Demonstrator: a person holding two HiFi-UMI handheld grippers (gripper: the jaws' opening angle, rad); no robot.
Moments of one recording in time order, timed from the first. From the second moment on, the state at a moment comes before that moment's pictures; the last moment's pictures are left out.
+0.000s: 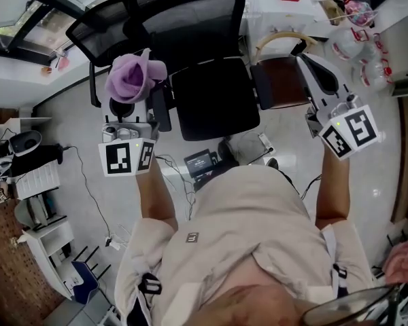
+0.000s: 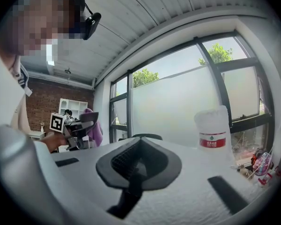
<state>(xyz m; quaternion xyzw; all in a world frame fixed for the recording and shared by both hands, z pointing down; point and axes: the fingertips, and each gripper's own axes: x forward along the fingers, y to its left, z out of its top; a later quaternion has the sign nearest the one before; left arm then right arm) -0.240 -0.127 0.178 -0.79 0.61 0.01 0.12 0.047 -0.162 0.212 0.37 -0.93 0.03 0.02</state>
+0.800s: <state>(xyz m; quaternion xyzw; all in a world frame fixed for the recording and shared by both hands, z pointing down) -0.318 -0.301 0.238 -0.76 0.63 -0.03 0.13 0.031 -0.244 0.289 0.42 -0.90 0.08 0.07</state>
